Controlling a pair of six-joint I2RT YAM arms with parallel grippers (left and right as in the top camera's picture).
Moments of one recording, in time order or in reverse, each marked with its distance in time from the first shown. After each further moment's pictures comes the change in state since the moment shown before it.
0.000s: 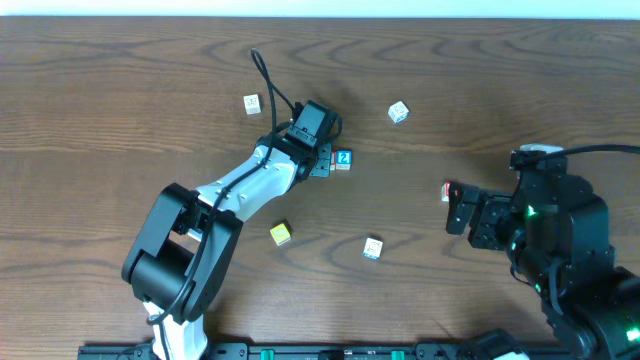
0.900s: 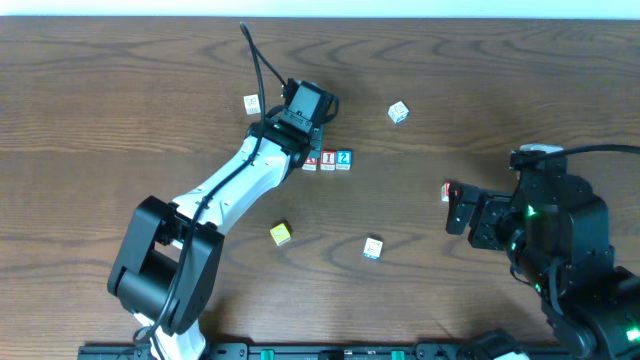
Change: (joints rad) left arm 0.023 -0.065 0.085 -0.098 -0.159 0.081; right arm 0.000 0.000 0.000 0.000 0.000 0.000
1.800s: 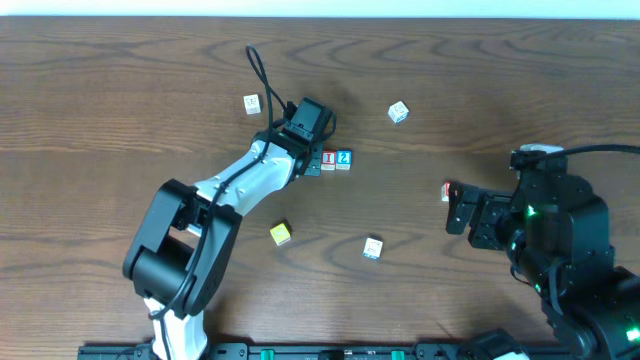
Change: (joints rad) left arm 0.002 0.088 -0.059 0.014 0.101 -0.076; right arm 0.000 0.000 0.000 0.000 0.000 0.000
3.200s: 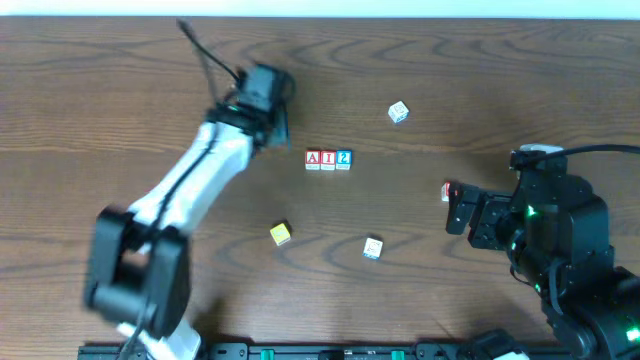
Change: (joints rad) left arm 0.177 -0.189 0.112 -0.125 -0.051 -0.018; right arm 0.000 0.000 0.000 0.000 0.000 0.000
